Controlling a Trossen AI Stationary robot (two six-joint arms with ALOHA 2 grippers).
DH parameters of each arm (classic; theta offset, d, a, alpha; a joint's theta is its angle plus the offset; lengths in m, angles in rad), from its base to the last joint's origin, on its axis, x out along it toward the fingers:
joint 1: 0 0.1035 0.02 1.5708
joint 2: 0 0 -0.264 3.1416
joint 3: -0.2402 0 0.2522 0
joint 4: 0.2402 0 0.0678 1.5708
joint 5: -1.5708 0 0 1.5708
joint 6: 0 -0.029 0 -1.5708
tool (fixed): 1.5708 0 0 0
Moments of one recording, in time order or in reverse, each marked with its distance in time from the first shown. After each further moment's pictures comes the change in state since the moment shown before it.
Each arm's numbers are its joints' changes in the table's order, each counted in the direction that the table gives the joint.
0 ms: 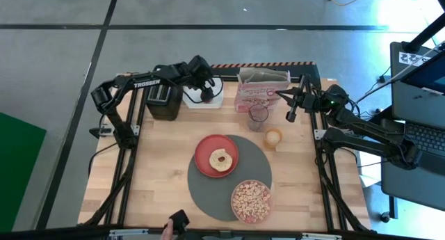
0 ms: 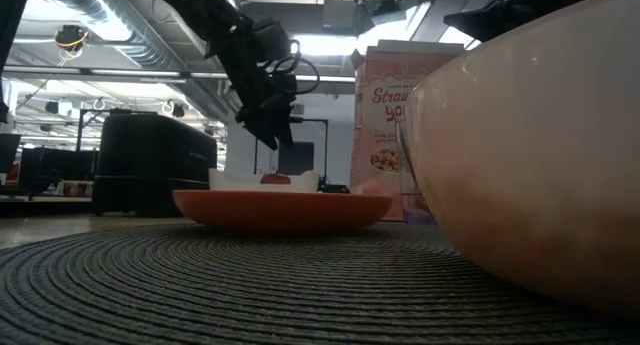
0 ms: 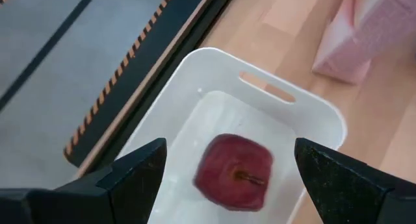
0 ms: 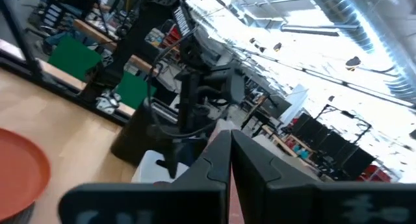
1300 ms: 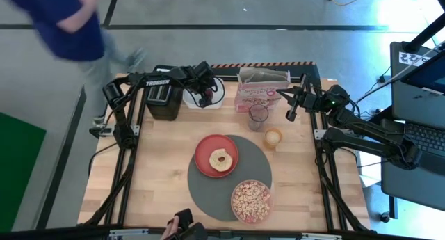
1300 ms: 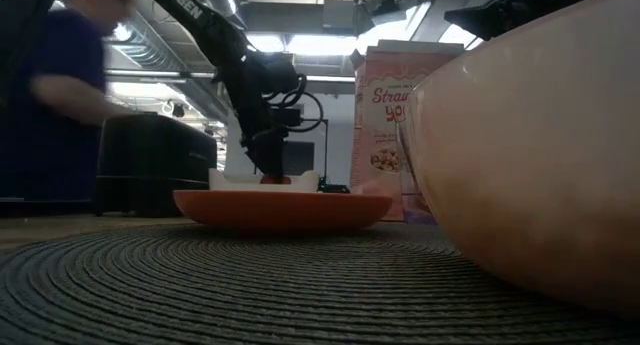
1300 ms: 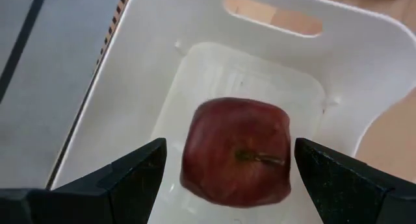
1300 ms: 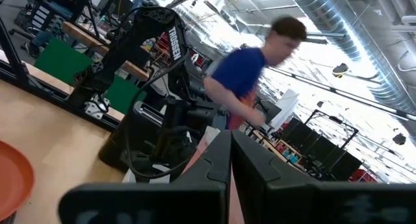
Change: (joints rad) left arm 0.016 -0.138 -0.001 0.031 -0.023 -0.165; right arm 0.000 0.000 0.000 -0.035 -0.015 0.002
